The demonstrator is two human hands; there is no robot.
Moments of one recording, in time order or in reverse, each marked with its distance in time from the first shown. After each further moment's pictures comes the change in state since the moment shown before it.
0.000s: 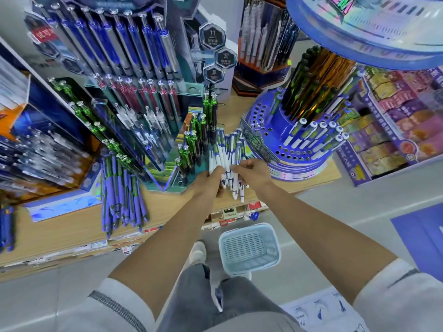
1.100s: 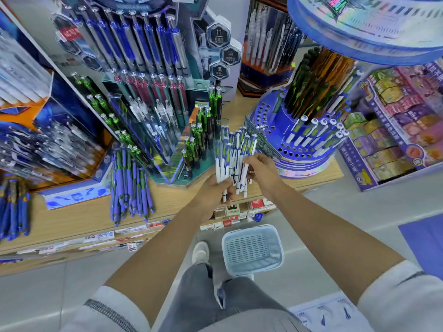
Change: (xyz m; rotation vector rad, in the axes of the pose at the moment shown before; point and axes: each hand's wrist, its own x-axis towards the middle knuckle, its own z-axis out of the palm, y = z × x) left_hand -0.031 -0.025 -0.019 -0.034 -0.375 0.189; right_hand -0.025 -0.009 -0.017 0.237 -0.150 -0.058
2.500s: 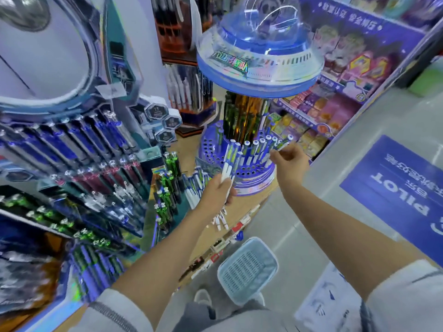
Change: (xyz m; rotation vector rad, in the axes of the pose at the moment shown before) left_hand 0.036 0.079 0.047 0.409 -0.385 0.253; right_hand -0.041 -0.056 -0.087 0.031 1.017 -0.375
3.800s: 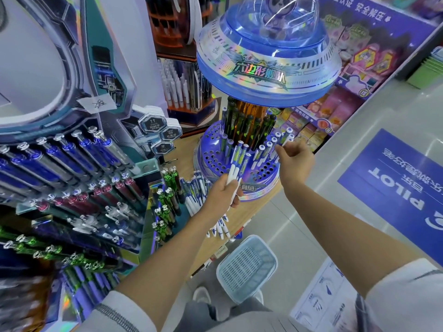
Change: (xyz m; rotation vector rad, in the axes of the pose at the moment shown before) left_hand 0.035 -0.007 -0.002 -0.094 -0.082 -0.028; right_hand 0.026 0.000 0.021 -0.084 0.092 0.009
